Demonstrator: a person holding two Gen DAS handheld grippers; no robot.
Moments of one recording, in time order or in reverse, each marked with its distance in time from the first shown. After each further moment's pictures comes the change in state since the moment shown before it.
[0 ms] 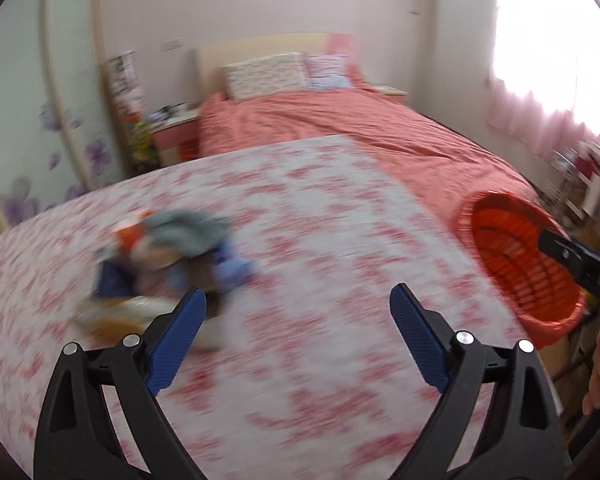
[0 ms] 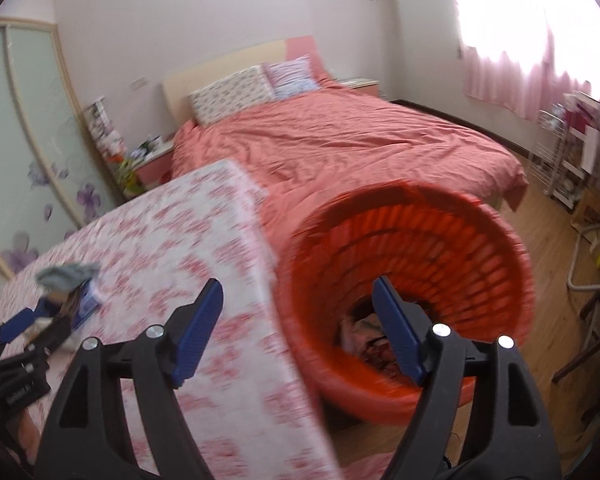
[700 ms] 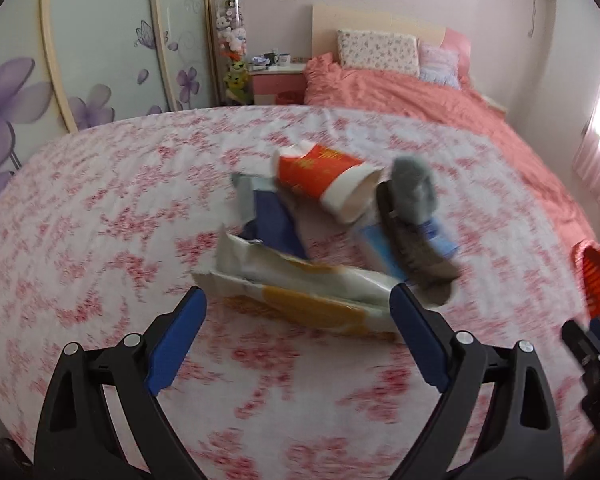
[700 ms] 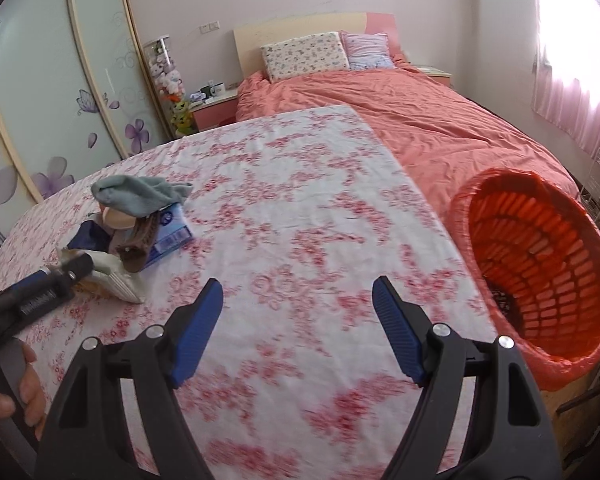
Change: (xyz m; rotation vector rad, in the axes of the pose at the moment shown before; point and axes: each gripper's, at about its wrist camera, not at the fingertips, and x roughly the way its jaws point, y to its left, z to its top) left arm 0.040 0.118 -0.018 -0.260 0.132 0.214; right arm 0.034 0.142 -0.043 -0.191 0.112 0.128
